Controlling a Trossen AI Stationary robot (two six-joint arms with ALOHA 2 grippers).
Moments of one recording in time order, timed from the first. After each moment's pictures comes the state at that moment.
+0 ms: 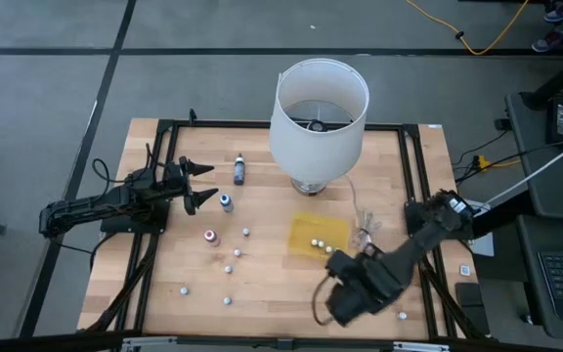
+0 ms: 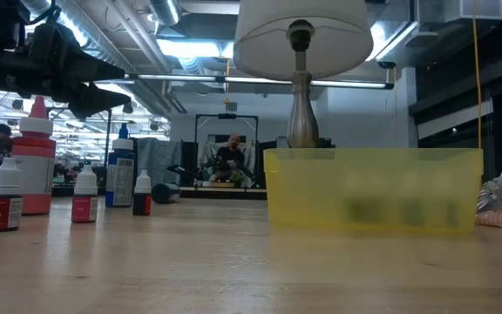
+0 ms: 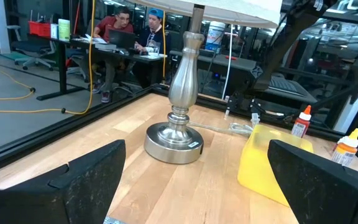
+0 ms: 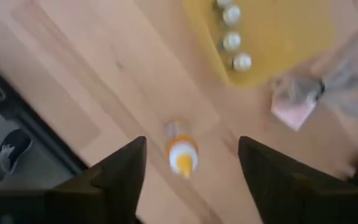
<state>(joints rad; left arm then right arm) 0.27 0.02 0.01 0.02 -0.04 -0.20 0.69 1.95 1.94 -1.55 0.17 1.36</state>
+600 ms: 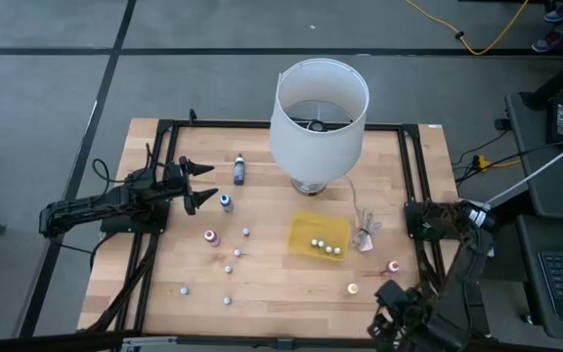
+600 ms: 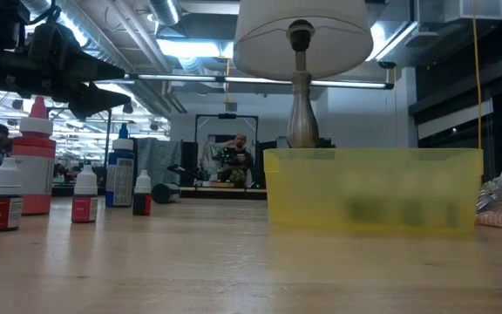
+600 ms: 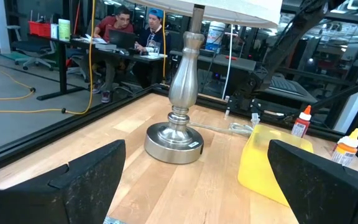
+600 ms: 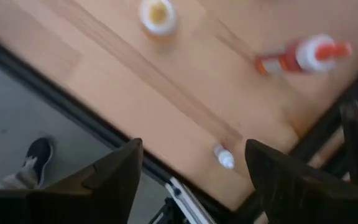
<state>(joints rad) 0.27 0.02 0.01 0.02 -0.04 -0.20 1.04 1.93 1.85 -1.57 0.12 1.96</state>
